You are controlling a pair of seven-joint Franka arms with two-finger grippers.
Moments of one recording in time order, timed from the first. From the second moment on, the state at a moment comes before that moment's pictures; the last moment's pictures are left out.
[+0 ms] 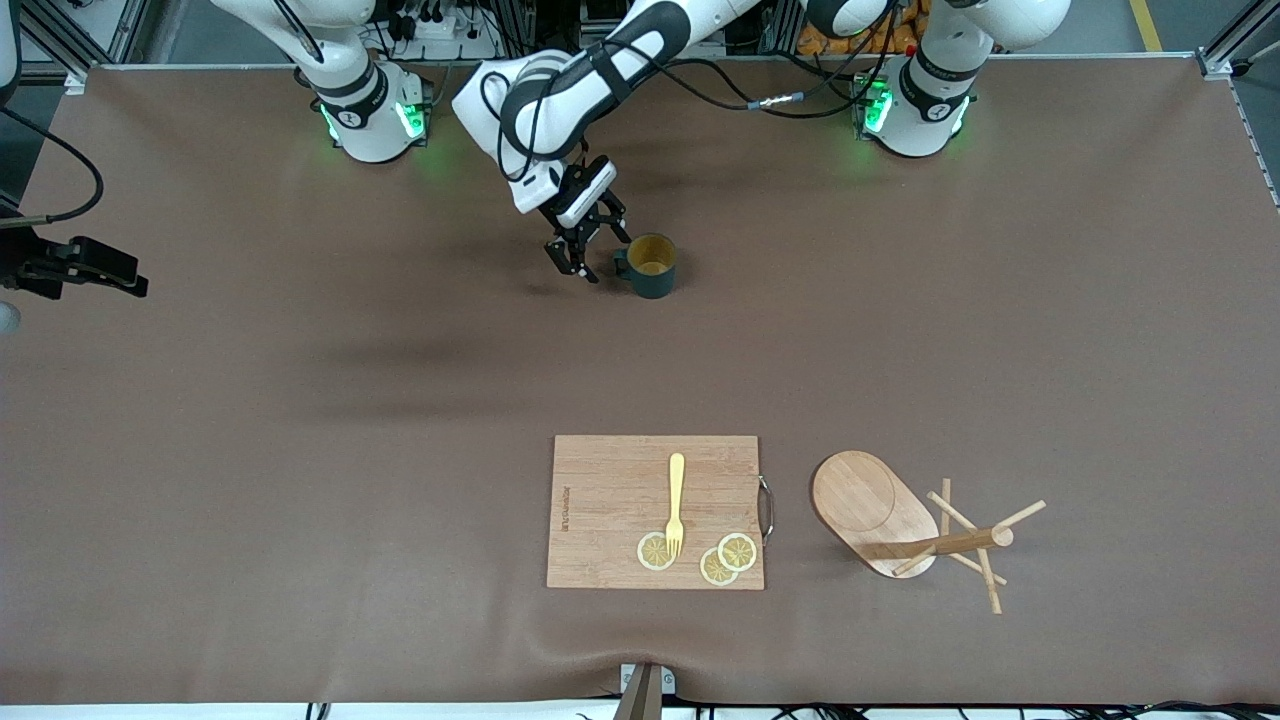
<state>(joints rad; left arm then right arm) -1.19 0.96 -0.11 -1.13 0.63 1.61 -2.47 -0.16 0.08 0.07 -1.54 -0.02 1.51 -0.10</state>
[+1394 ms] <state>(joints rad) -1.15 0.99 -0.10 -1.11 0.40 1.61 -2.53 -0.16 0.08 0.06 -1.50 -0.02 1.51 -0.10</state>
